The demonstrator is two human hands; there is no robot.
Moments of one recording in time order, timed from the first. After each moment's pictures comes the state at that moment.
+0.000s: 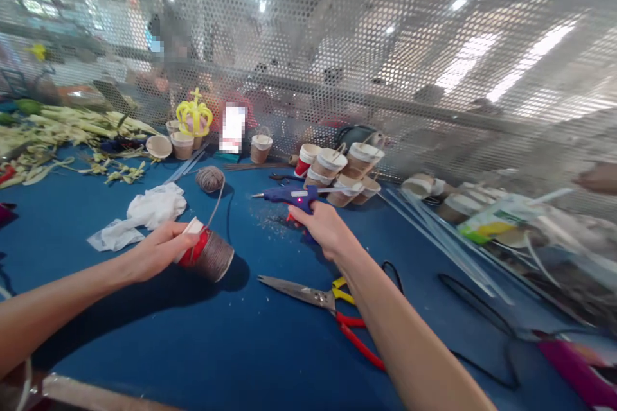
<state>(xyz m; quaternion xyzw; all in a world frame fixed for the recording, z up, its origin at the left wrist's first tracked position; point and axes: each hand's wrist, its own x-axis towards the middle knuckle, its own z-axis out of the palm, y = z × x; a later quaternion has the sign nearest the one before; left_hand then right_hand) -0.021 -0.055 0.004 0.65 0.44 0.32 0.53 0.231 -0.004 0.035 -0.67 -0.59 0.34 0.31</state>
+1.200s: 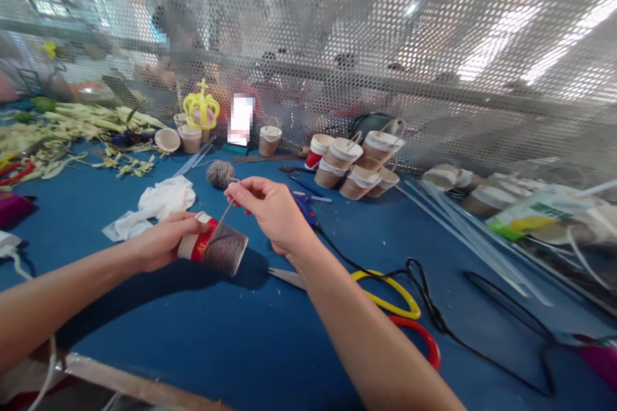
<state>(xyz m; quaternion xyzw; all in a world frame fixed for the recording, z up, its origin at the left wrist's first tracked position) -0.014 -0.053 0.008 0.40 0.46 0.38 0.70 0.146 -0.024 0.050 -0.40 -0.63 0.50 0.43</state>
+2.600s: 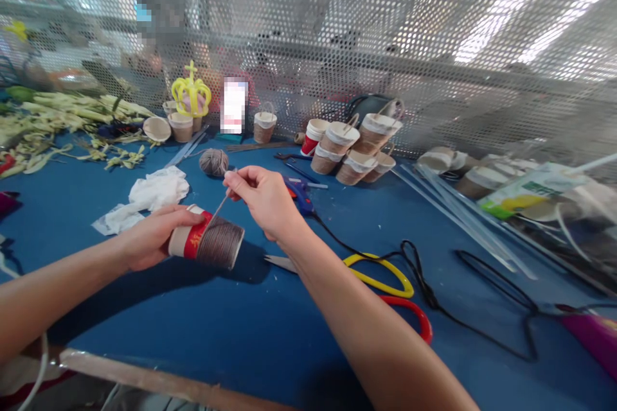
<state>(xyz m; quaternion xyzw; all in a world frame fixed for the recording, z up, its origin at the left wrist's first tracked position) -0.015 -0.058 0.012 0.39 0.45 0.37 0.71 0.144 -0.021 0.041 -0.44 -0.64 0.44 0.44</state>
